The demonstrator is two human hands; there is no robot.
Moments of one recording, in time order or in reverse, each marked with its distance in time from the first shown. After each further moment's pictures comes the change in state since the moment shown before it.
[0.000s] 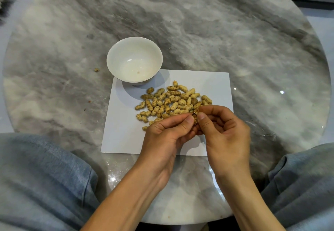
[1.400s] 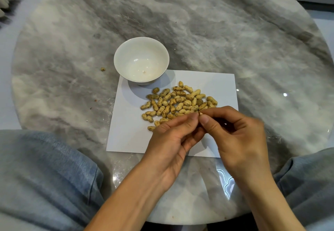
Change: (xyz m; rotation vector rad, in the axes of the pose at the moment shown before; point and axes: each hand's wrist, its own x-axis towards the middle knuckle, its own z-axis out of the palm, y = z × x) left_hand -0.004 0.007 0.000 -0.113 -0.095 -0.099; right_hand 0.003 -0.012 -0.014 -0.184 -0.173 -0.152
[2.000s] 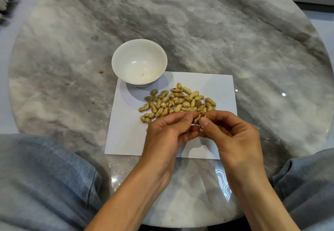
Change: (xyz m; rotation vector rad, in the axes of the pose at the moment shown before) left_hand 0.003 0.002 -0.001 0.238 0.064 0.156; right_hand -0.001 0.001 0.006 0.245 0.078 0.230
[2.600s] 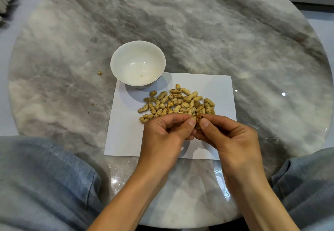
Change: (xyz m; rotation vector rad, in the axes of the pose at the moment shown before) left_hand 0.000 -0.005 -0.006 0.310 0.037 0.222; right_hand -0.003 0.000 0.000 0.121 0.006 0.119
